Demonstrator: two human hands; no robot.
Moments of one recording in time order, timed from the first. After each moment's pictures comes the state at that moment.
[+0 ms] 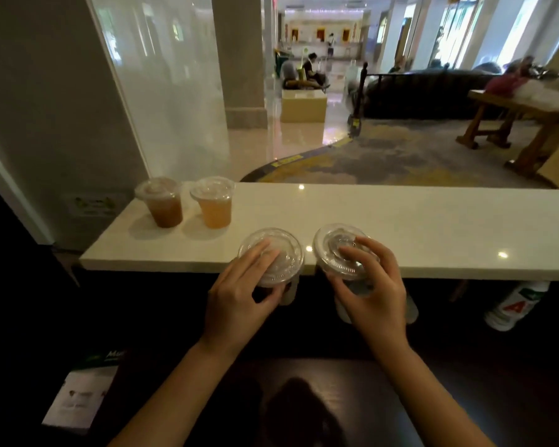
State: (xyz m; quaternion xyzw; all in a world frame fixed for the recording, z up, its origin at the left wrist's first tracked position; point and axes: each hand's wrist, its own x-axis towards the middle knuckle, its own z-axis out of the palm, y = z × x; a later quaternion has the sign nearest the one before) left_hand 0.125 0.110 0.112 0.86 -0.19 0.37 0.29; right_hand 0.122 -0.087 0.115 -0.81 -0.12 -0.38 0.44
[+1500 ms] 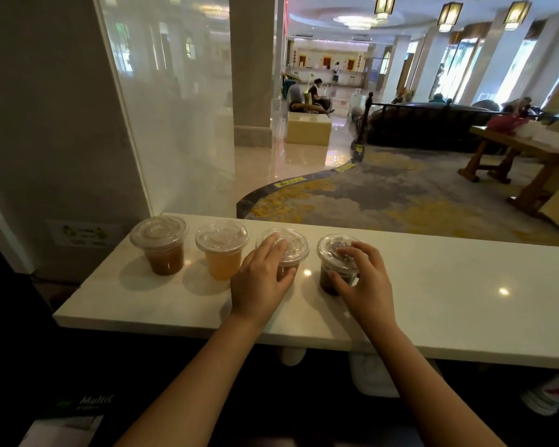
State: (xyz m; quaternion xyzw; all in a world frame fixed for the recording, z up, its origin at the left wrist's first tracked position) left_hand 0.285 0.113 0.123 0.92 -0.09 0.29 0.25; right_hand 0.277 -0.071 0.125 -0.88 -0.09 -0.30 0.36
